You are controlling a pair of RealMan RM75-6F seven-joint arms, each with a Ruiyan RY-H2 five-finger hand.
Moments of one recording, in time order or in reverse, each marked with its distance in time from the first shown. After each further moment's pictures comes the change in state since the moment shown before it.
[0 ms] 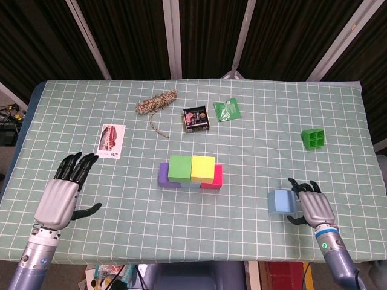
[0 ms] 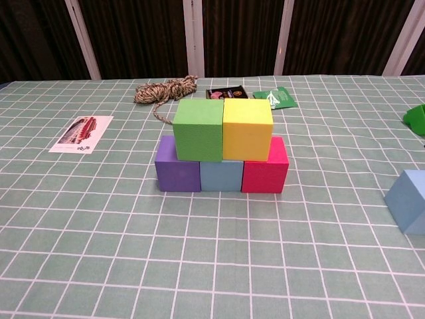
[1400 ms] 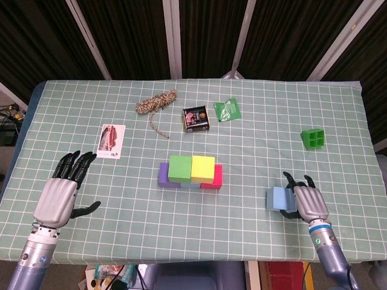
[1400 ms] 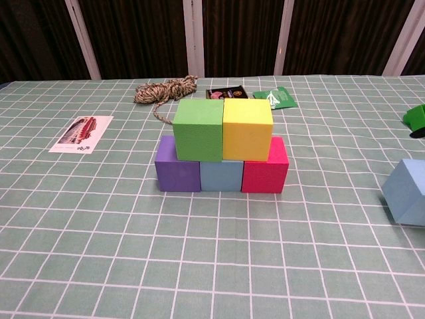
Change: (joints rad) left arm 0.009 0.000 -0.024 0.006 -0.010 -0.015 -0.006; right arm -0.012 -0.052 0.059 0.026 -0.025 0.031 0.039
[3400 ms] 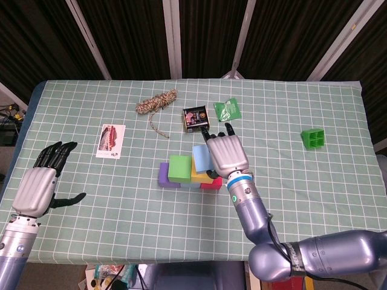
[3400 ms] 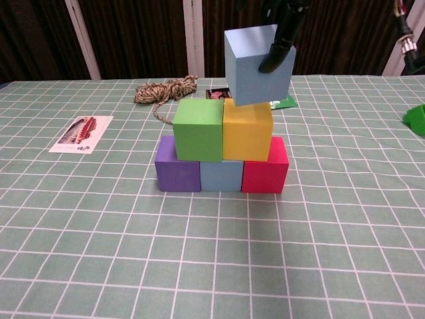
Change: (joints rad) left arm -0.017 0.200 -0.072 -0.040 -0.144 -0.076 -0.224; right arm 0.905 -0.021 0.371 -0.330 0.995 0.243 -0.595
